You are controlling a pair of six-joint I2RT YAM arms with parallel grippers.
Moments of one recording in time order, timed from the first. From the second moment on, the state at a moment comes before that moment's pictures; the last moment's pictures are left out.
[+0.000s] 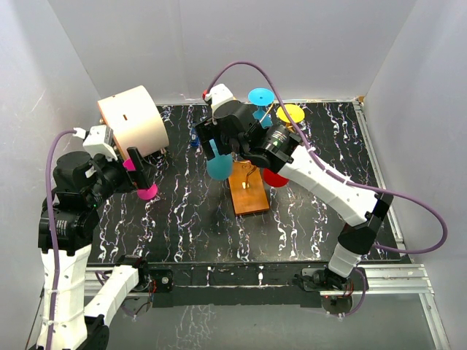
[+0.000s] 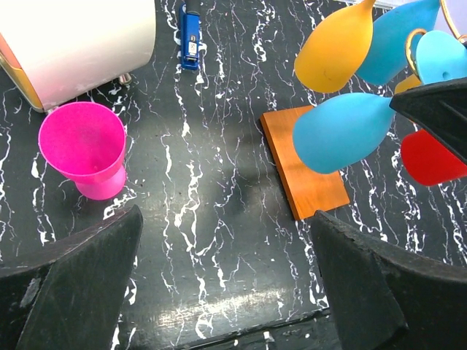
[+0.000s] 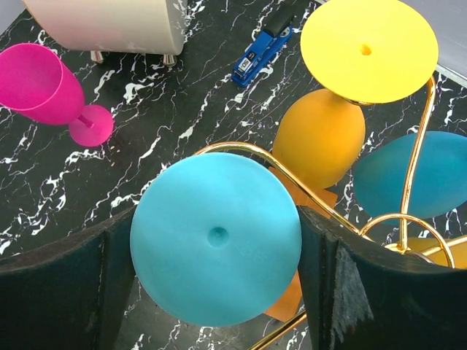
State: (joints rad) left arm -0.10 0.77 1.32 -0.98 0.18 -0.24; right arm 0.95 1.69 1.97 -0.79 0.35 0.17
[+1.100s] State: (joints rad) left arm -0.10 0.75 1.35 -0.99 0.18 -0.34; right arm 0.95 1.68 1.99 -0.68 0.33 0.17
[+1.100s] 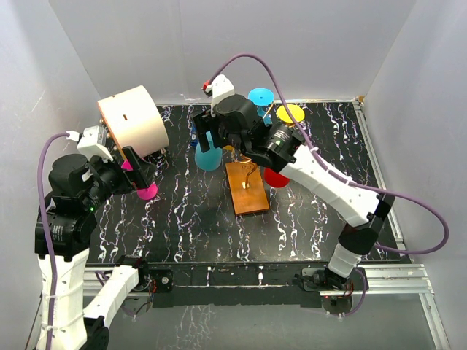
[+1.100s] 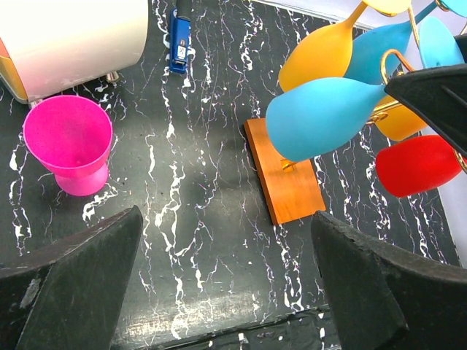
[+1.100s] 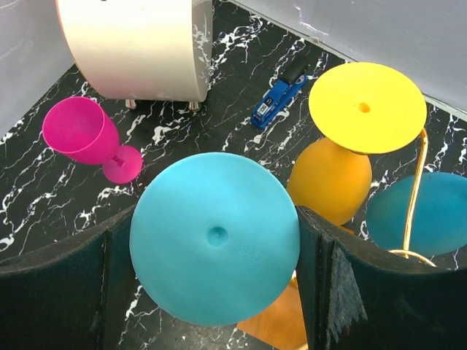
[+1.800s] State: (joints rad) left arm -0.10 0.75 1.36 -1.01 0.17 -0.36; right arm 0.96 1.68 2.00 -0.71 0.51 0.19
